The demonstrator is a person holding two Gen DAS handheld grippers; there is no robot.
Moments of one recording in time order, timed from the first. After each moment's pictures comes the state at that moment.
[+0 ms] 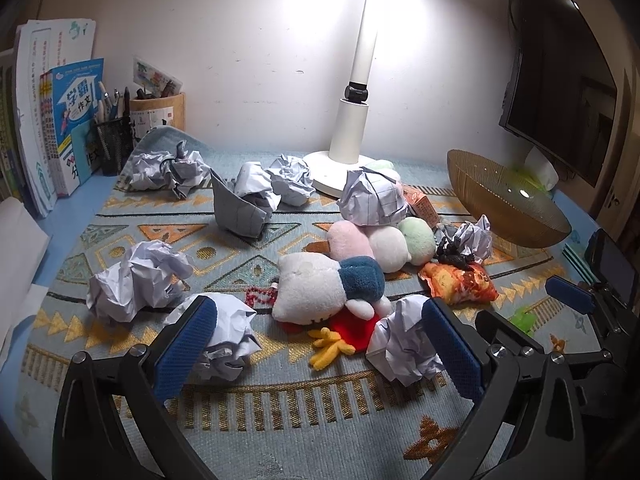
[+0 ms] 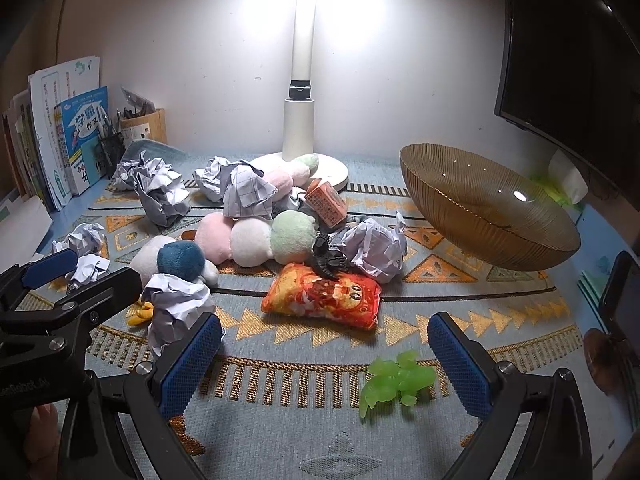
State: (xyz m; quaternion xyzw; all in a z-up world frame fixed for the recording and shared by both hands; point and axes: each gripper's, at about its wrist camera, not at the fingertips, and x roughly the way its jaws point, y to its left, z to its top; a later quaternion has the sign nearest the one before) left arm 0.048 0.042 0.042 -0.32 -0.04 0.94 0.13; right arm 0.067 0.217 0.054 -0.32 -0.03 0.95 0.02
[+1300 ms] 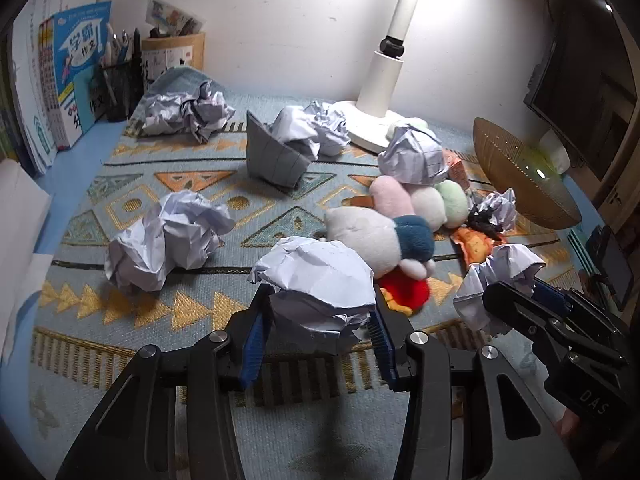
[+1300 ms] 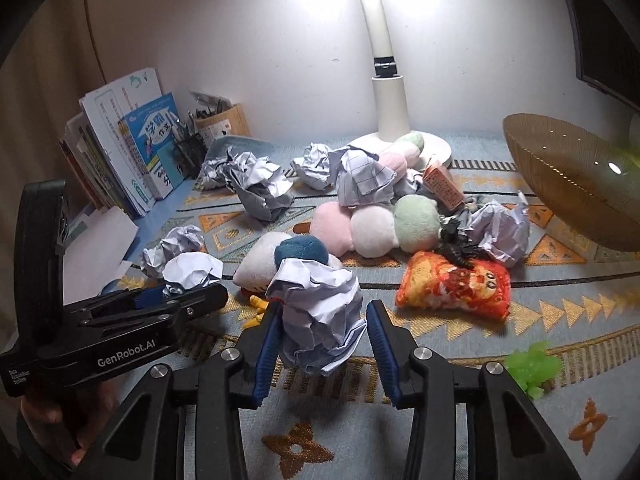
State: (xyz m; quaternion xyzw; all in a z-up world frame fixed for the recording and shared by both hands) left arm 0.034 0.016 0.038 -0.42 -0.04 0.90 0.13; right arm 0.060 0.189 0.055 -0.36 0.06 0.92 -0.13
